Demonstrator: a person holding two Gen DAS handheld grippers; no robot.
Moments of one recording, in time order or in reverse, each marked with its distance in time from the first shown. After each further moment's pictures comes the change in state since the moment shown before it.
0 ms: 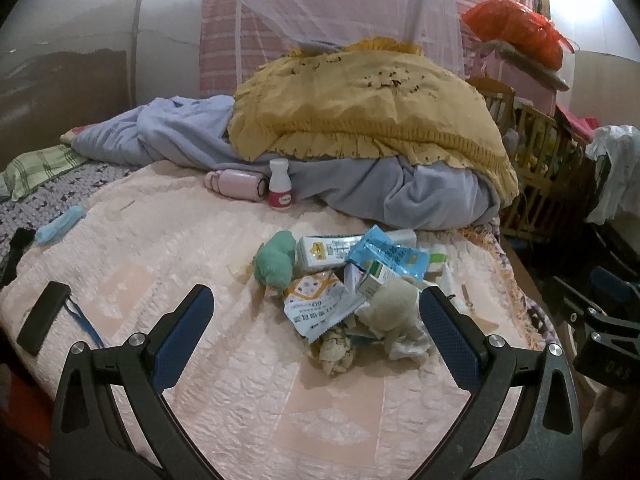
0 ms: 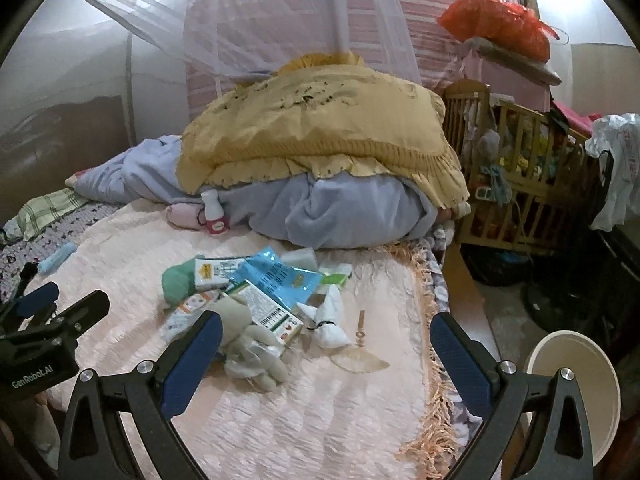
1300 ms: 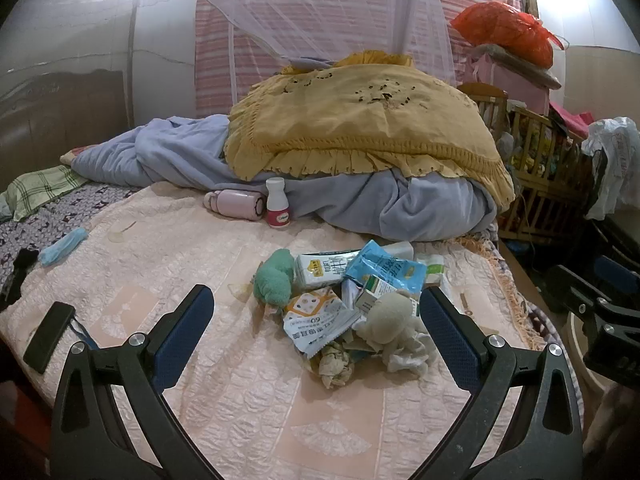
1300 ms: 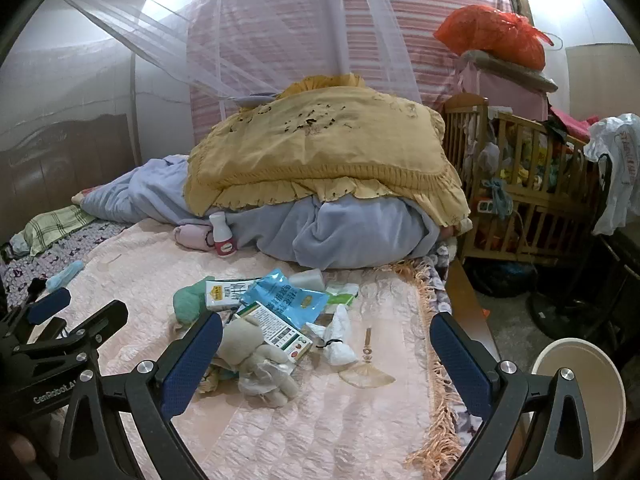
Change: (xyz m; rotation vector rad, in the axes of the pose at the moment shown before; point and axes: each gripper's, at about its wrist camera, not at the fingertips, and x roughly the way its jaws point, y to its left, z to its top) left arm -0.006 -0.010 0.011 0.036 -0.038 0.007; right arm -0.014 0.002 0.006 0.019 -0.073 0.012
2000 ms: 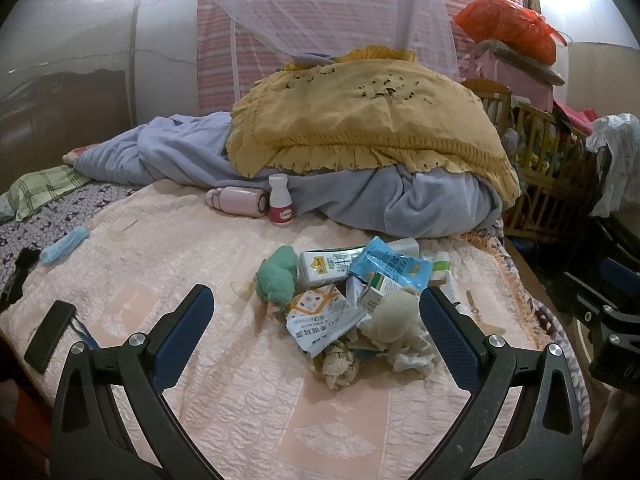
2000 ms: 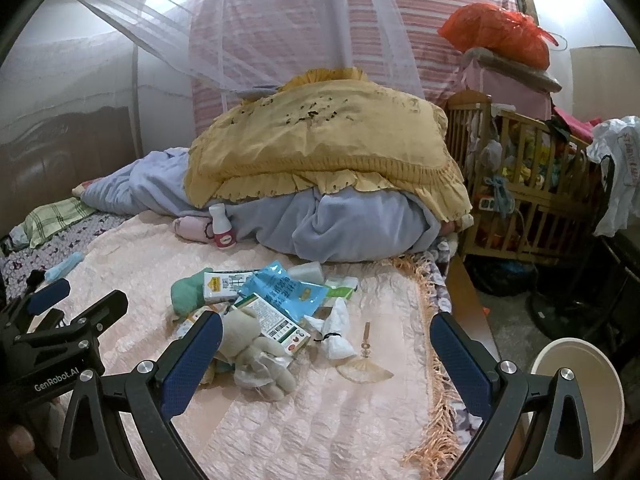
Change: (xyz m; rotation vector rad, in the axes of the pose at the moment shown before) left arm 0.007 0.003 0.000 0.005 0.013 0.009; right arm 0.002 -0.003 -0.004 -0.009 0.022 0.007
